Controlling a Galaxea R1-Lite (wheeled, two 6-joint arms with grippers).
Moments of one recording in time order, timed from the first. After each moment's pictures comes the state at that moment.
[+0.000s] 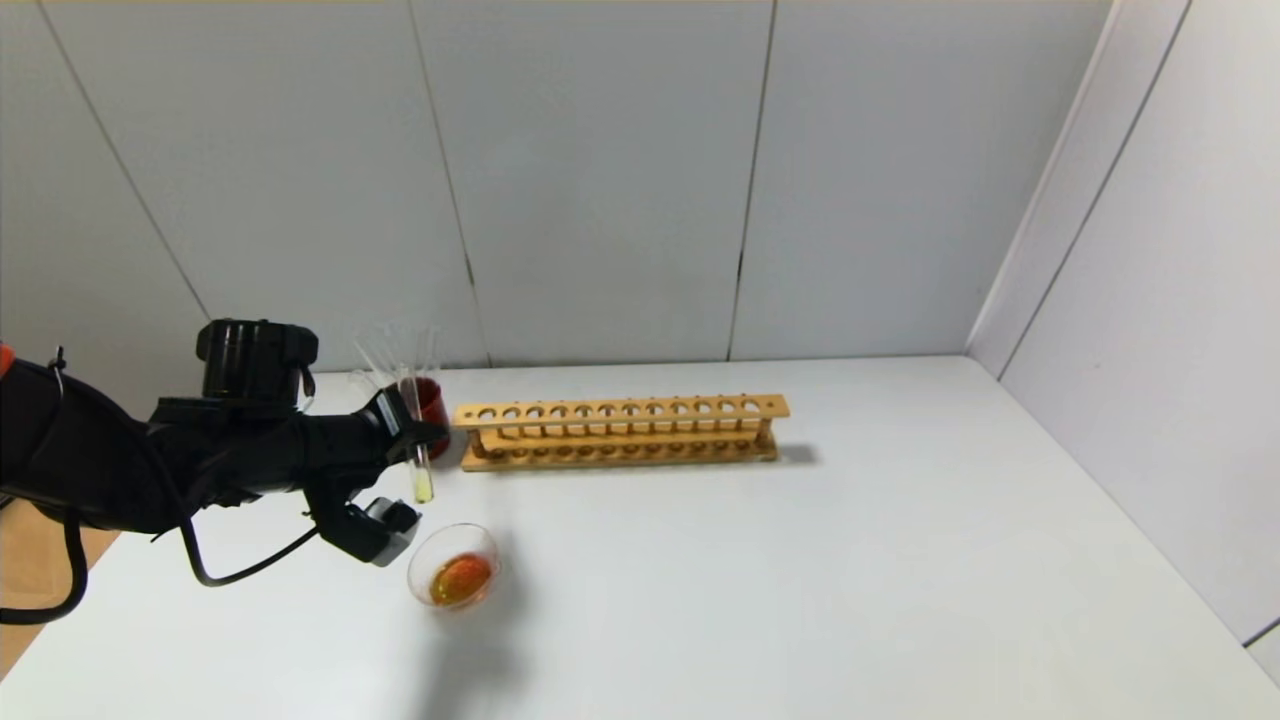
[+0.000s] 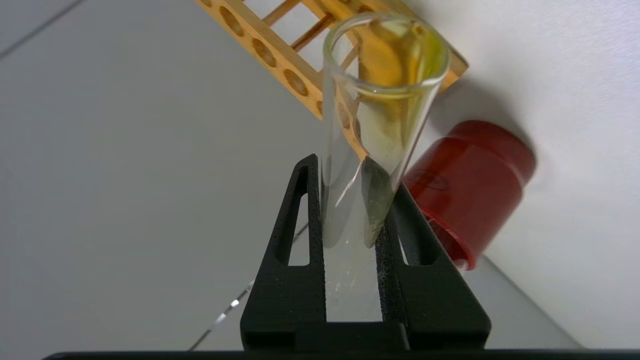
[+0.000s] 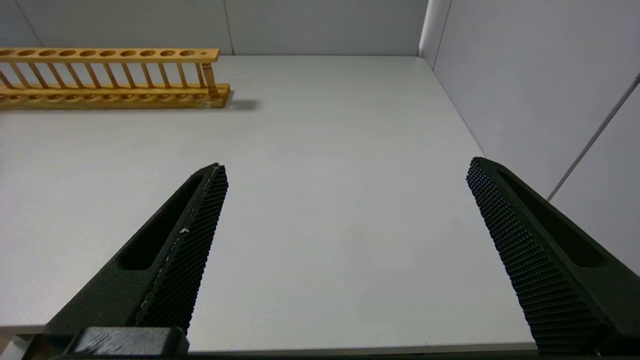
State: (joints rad) left arm -0.08 1.86 -0.82 -0.46 -0.42 2.41; right arm 0.00 0.00 0.00 0.00 0.01 0.00
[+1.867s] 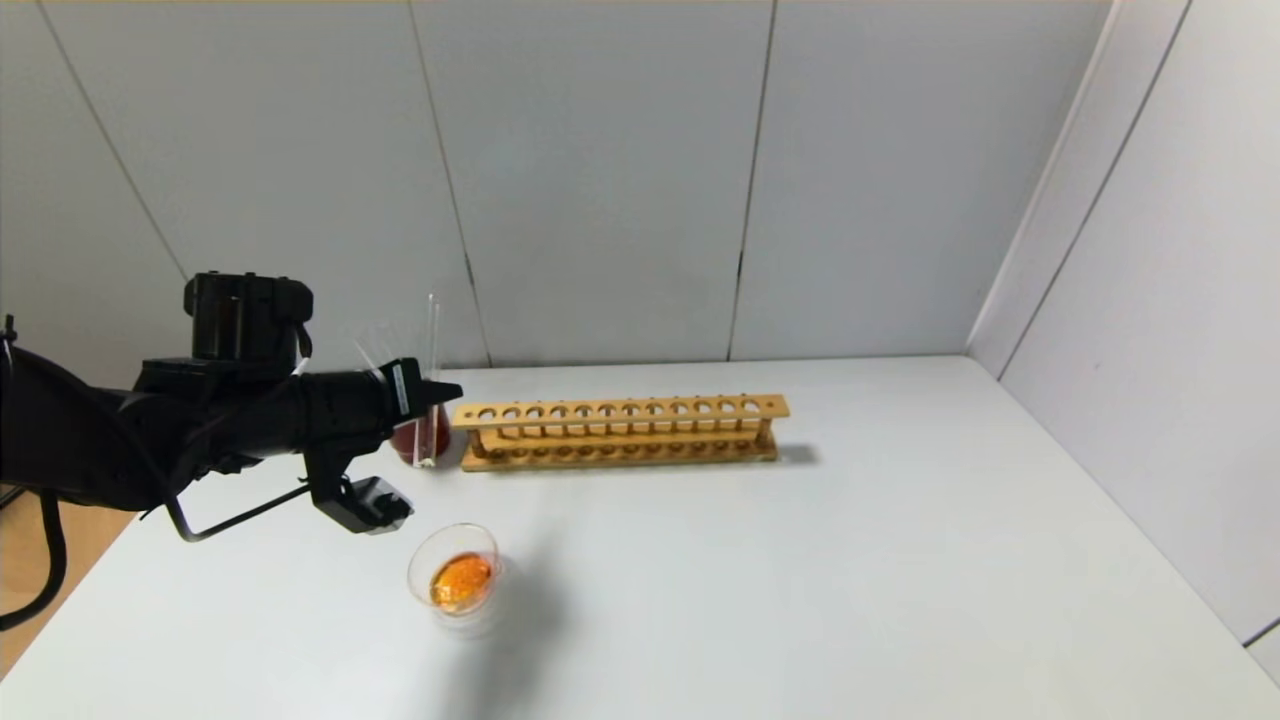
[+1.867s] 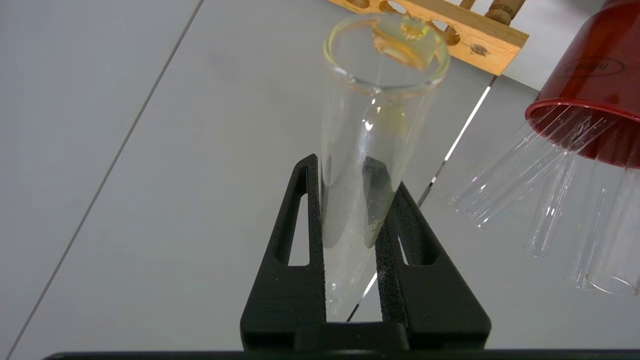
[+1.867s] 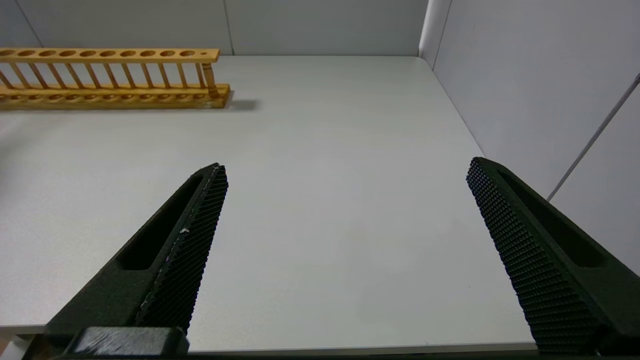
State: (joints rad) left arm -0.13 1.79 -0.88 -0.46 -0.41 2.73; right arm 0.00 0.00 0.00 0.00 0.01 0.00
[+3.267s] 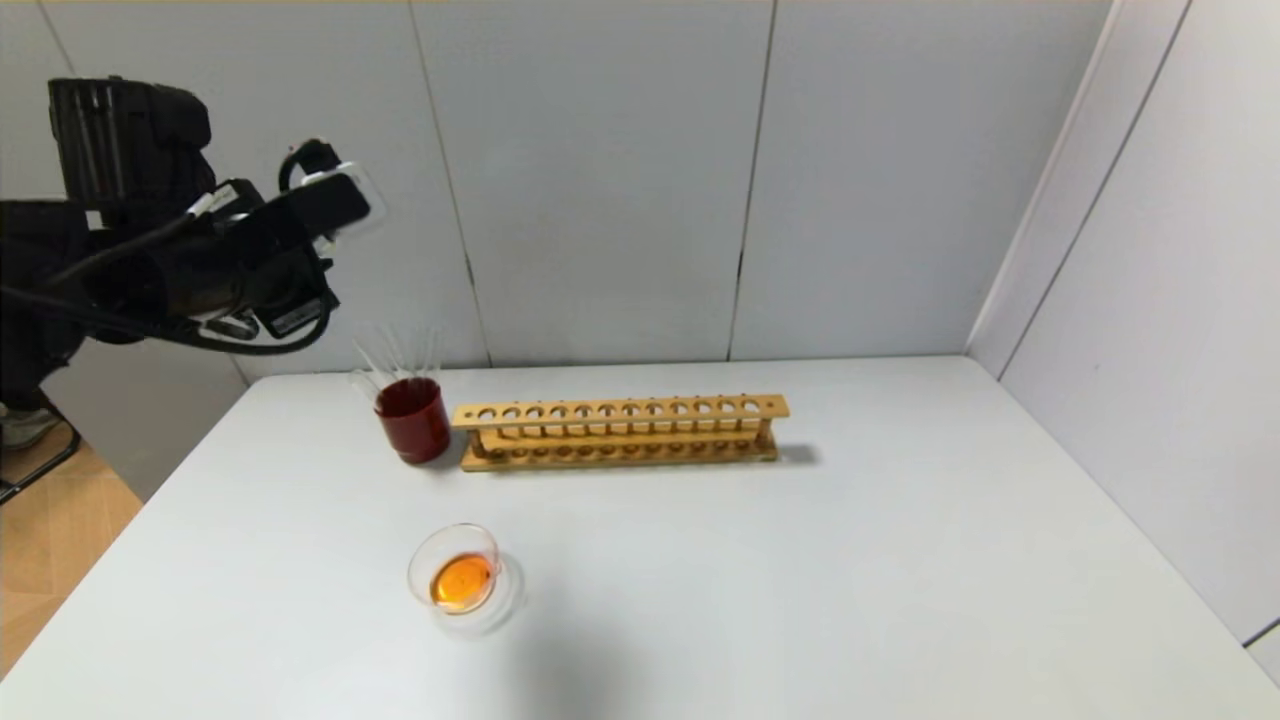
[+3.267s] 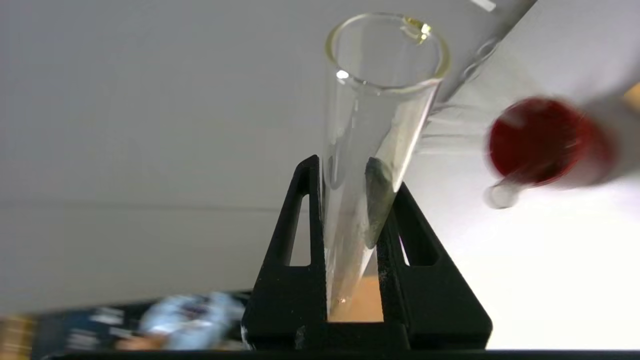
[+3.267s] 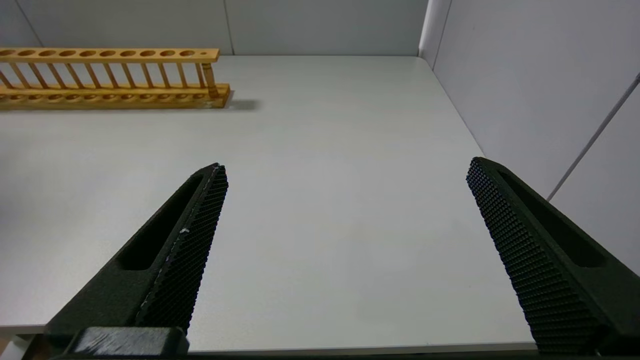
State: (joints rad) left arm -0.15 1.63 -1.23 -0.16 0.23 0.93; right arm 0.00 0.00 0.00 0.00 0.01 0.00
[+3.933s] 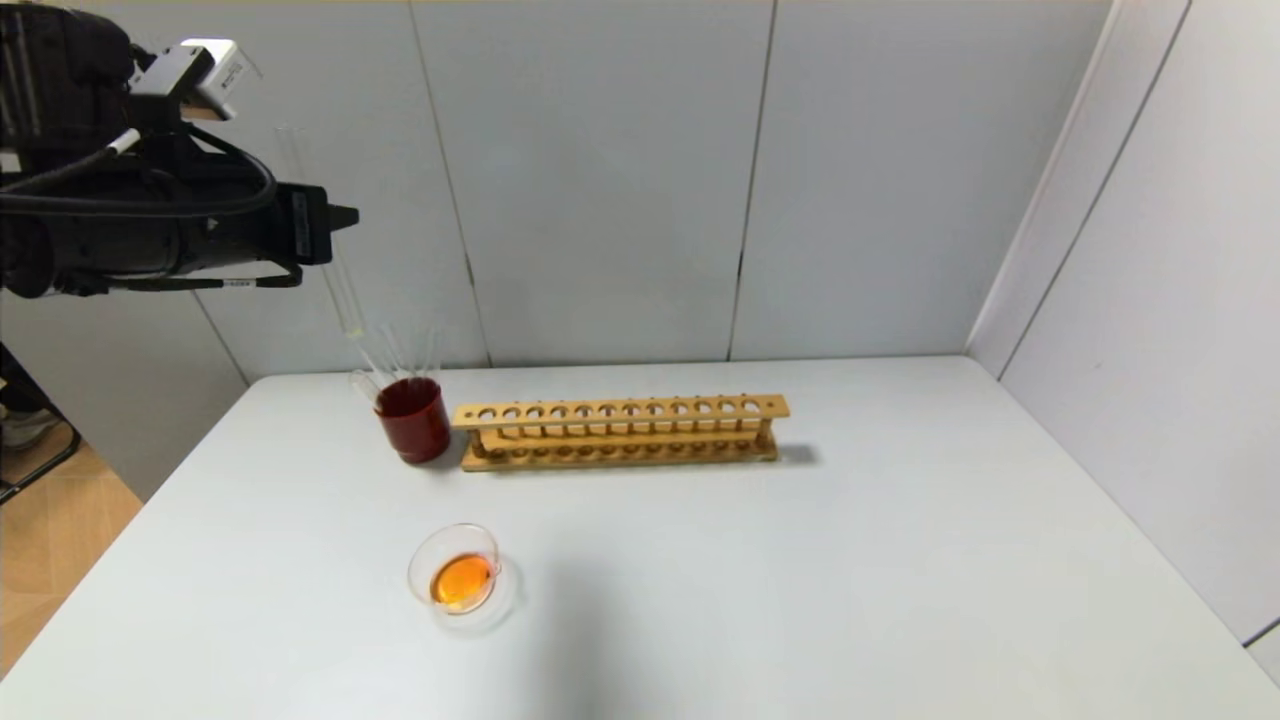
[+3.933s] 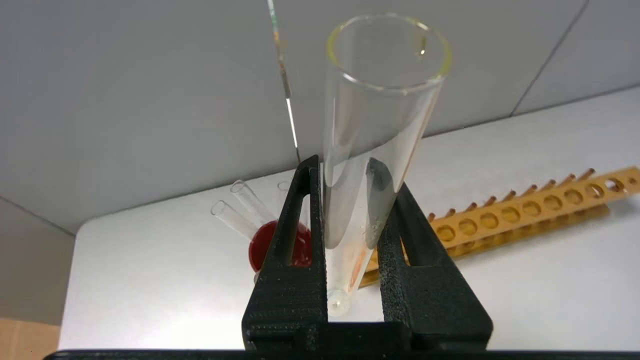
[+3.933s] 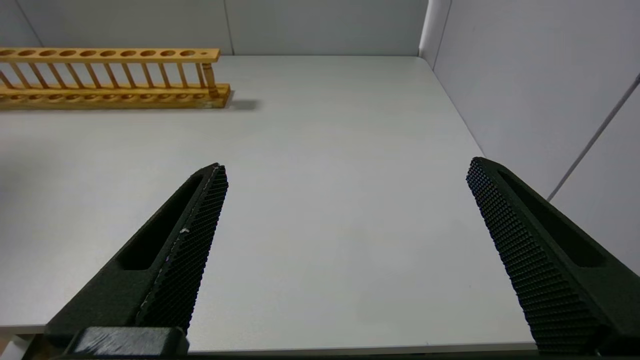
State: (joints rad) left arm -0.09 1.60 -1.29 -0.15 -0.12 0.05; right arm 0.00 0.00 0.00 0.00 0.01 0.00
